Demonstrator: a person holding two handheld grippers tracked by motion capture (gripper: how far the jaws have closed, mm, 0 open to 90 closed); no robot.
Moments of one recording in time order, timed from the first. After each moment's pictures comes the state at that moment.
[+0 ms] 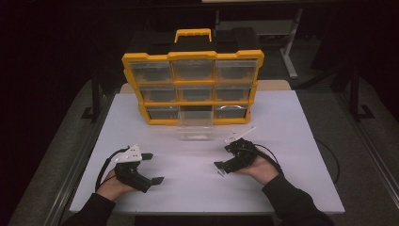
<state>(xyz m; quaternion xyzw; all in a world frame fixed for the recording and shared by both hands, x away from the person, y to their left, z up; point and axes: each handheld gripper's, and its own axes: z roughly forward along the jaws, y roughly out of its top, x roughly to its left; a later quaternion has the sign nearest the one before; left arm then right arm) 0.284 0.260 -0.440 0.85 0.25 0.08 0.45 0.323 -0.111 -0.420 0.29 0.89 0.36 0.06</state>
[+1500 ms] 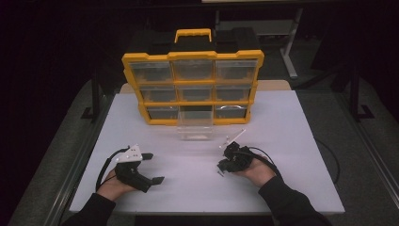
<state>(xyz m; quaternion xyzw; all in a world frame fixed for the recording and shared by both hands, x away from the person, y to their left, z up) 0.285 0.259 -0.440 0.85 0.25 0.08 0.45 0.323 -0.099 -0.435 0.29 0.91 0.29 0.02</state>
